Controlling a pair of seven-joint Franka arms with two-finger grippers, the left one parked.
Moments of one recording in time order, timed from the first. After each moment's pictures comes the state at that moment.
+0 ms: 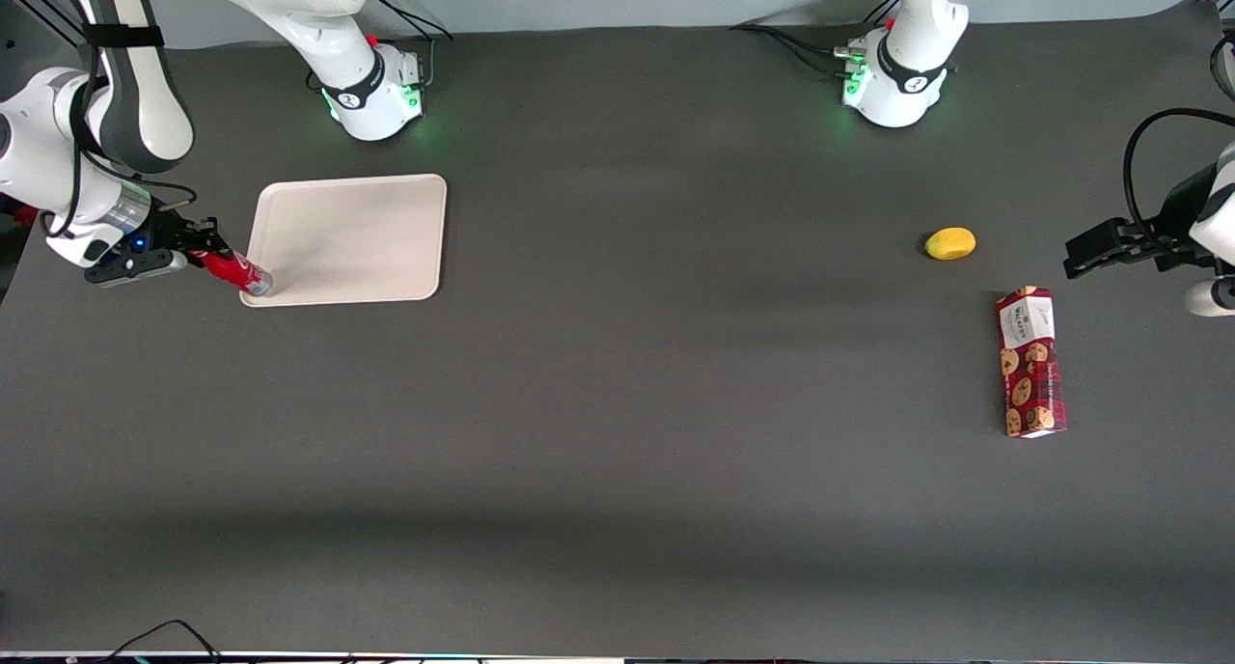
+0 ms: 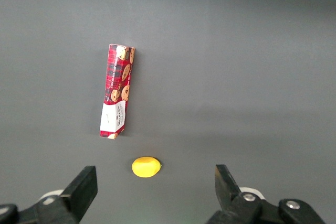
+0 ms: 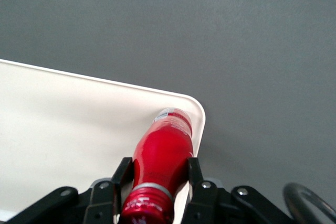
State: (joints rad) arm -0.21 -0.13 -0.18 -2.54 -0.06 2.33 -0.55
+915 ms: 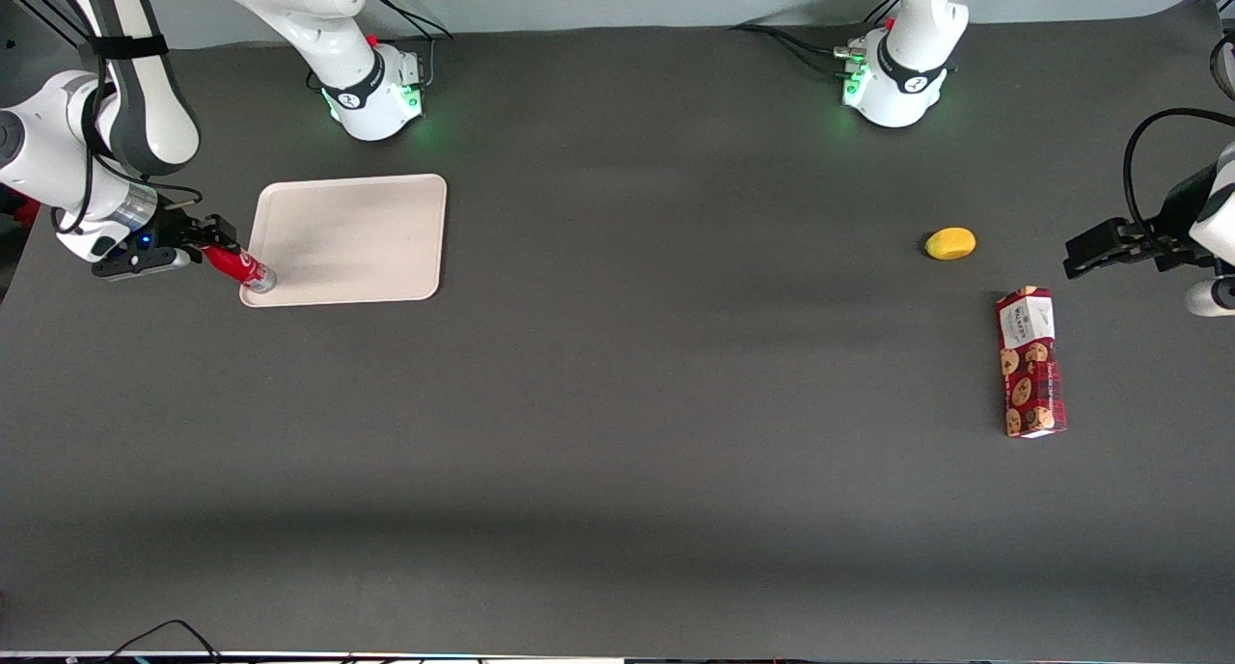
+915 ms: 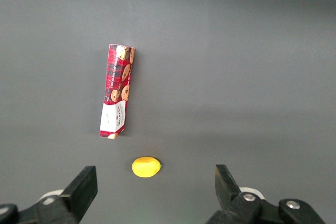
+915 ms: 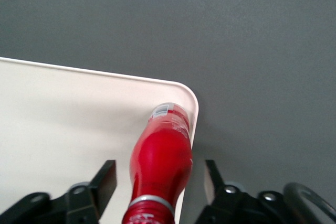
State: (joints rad) arm -0.26 -0.11 -0.18 -2.58 -0.05 2.39 -0.55
